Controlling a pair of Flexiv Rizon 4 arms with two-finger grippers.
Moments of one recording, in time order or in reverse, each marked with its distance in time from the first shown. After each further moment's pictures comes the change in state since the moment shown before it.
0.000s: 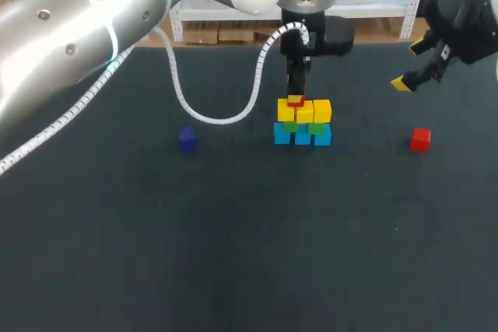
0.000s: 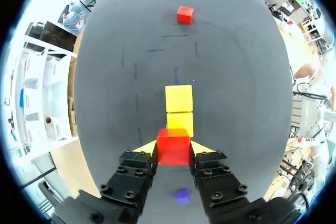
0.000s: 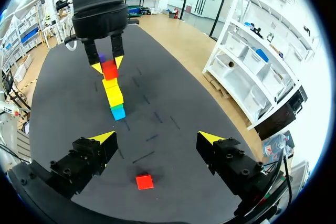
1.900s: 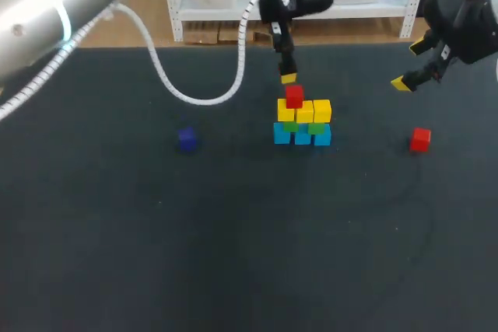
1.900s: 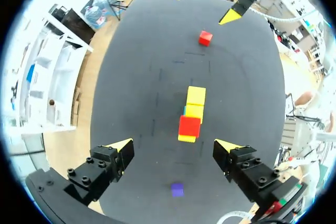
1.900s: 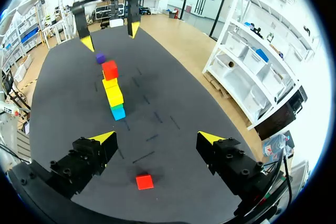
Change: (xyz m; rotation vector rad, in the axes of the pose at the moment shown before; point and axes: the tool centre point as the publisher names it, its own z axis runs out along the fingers) left arm 0.025 0.017 -0.057 -0.019 -0.136 -0.189; right arm 0.000 0.000 0.000 0.000 0.000 0.000
